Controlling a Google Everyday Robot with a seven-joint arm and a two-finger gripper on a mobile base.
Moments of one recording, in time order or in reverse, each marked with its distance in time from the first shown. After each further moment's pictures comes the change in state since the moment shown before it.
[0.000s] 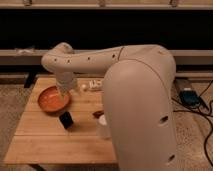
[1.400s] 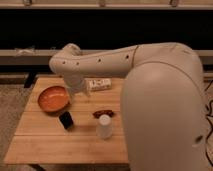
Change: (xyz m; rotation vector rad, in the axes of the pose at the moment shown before) arm 0.052 -0.043 -0.016 0.053 -0.002 0.136
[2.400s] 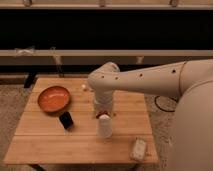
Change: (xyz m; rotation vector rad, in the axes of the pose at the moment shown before) arm 0.107 -0.073 0.050 -0.108 0.139 0.271
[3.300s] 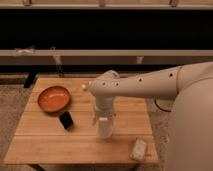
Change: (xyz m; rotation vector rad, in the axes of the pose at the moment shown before) arm 0.016 -0.003 0.027 -0.002 0.036 0.059
